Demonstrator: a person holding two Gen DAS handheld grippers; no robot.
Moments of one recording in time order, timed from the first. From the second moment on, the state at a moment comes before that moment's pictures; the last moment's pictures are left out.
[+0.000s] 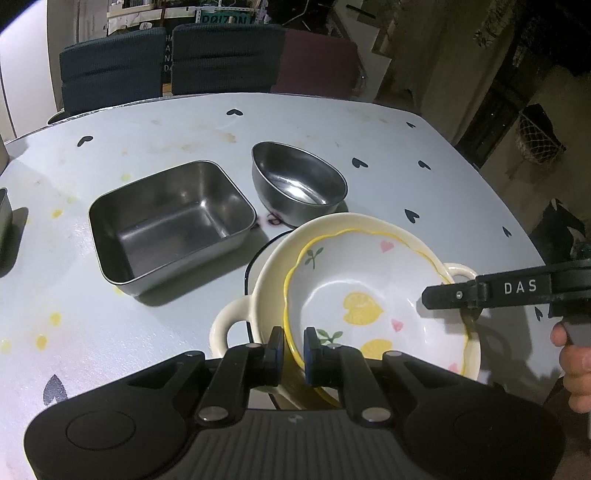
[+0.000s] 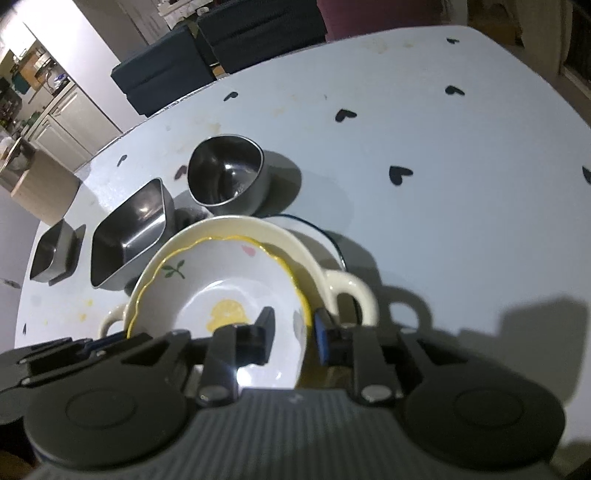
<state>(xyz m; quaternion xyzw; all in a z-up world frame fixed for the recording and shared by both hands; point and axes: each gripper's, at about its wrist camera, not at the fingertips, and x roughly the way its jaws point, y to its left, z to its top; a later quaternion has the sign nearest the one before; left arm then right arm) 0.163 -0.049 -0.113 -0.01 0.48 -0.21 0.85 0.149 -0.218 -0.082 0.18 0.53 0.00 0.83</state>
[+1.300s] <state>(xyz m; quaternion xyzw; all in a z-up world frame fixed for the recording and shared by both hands) 0.155 -0.037 -0.079 -0.02 0.44 -0.21 0.87 0.126 -0.222 -0.049 0.12 0.45 0.02 0.89</state>
